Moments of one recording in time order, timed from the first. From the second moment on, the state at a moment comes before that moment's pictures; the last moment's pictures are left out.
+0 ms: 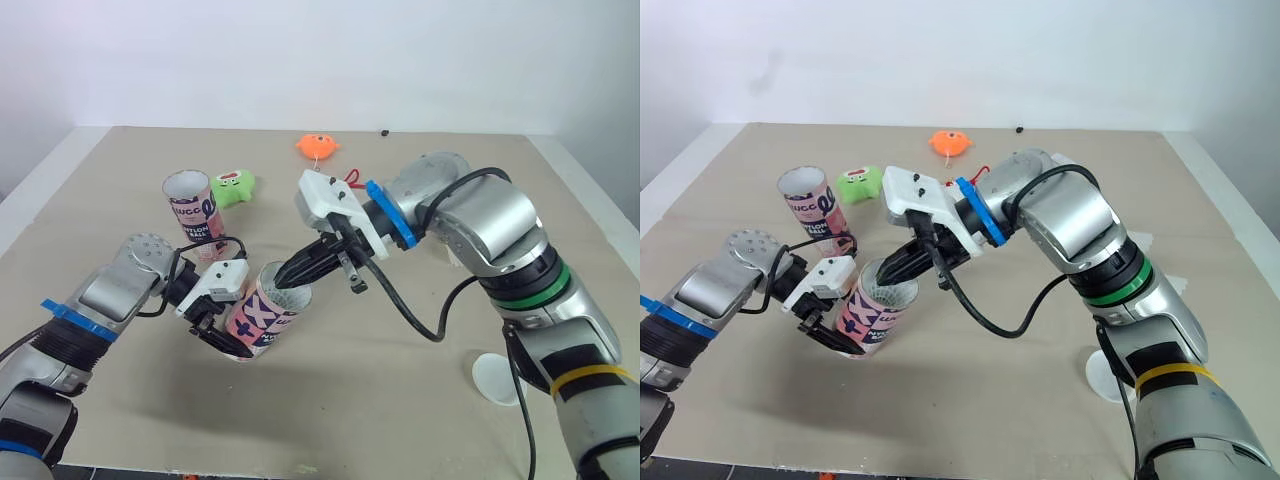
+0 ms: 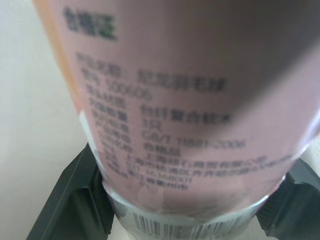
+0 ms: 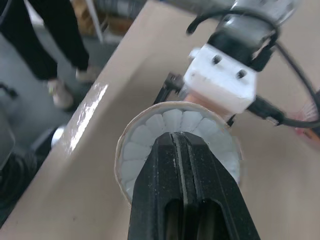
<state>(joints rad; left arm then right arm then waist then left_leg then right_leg) -0.66 0.84 -0.42 0.09 -0.27 0.37 -1.62 -1.16 -0.59 0.55 -0.14 0.41 0.84 1.36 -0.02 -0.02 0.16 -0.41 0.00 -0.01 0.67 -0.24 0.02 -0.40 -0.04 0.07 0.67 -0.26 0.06</state>
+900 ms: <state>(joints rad) -0.66 0.83 -0.39 0.06 -0.26 0.40 -1.60 -1.30 -0.38 0.64 0.17 0.29 0.88 1.49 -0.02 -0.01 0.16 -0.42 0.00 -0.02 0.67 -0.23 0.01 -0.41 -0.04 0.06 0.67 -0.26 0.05</state>
